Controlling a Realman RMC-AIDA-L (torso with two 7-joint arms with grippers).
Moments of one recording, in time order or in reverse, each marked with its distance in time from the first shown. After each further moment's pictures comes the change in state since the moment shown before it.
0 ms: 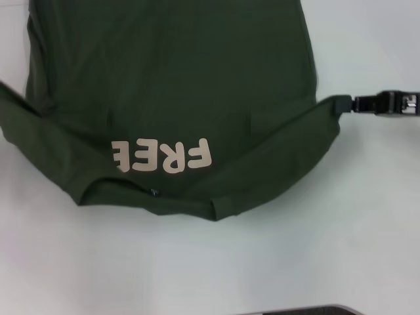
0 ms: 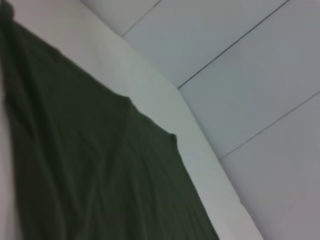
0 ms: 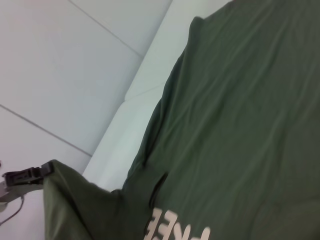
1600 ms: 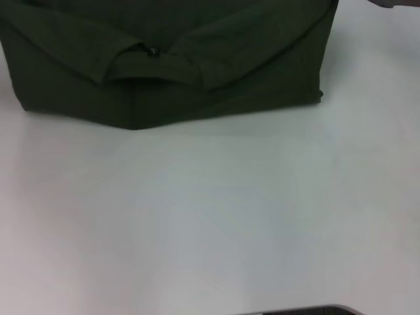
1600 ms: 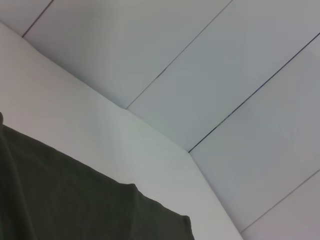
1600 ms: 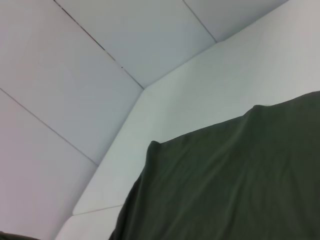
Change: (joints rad) left arm -0.183 0.032 0.028 -0.108 -0.112 -0.301 -0.022; right arm 0.173 0.000 -0.026 -0.041 0.153 0.330 0.131
